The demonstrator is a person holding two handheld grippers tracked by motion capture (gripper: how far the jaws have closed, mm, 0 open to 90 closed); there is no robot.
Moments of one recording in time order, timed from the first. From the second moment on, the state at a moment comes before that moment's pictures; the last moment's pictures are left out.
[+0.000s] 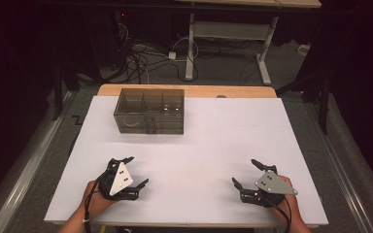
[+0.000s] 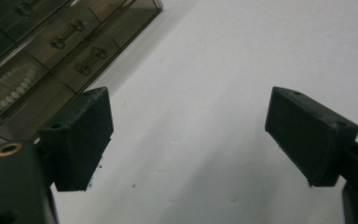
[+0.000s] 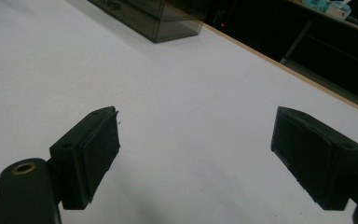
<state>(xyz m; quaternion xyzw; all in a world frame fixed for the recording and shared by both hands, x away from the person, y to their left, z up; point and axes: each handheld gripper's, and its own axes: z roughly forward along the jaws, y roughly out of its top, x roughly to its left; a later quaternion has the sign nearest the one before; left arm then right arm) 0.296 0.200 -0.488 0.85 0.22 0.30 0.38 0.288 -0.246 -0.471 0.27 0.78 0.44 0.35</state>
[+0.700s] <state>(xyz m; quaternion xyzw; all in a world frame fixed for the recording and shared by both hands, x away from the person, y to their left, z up) 0.300 0.208 -0.485 0.84 0.25 0.30 0.39 0.293 -0.254 -0.473 0.28 0.78 0.44 0.35</state>
